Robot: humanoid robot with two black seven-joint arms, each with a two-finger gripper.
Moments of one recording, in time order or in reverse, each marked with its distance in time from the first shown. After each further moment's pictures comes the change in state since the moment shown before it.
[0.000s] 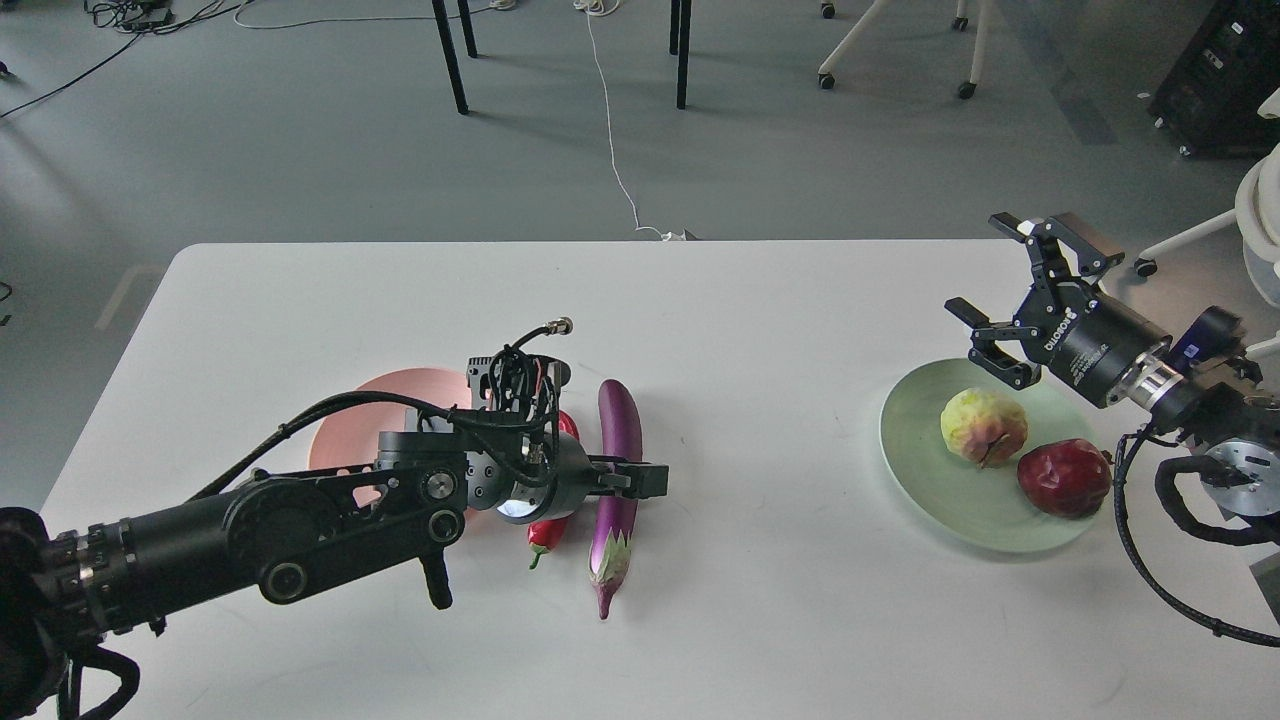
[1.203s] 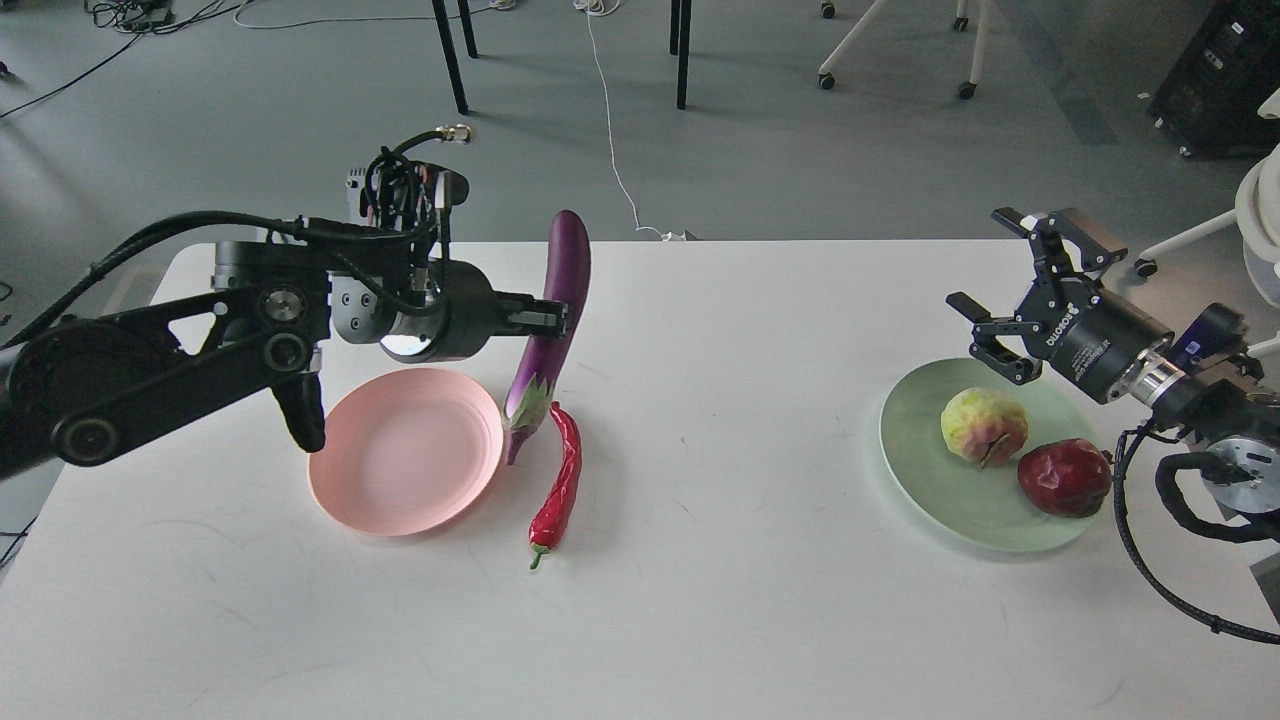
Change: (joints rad) left arm -0.223 0.396 -0.117 -0.134 -0.060 -0.170 -0.014; right arm 0.000 0.000 0.015 0.002 -0.001 0.000 0.000
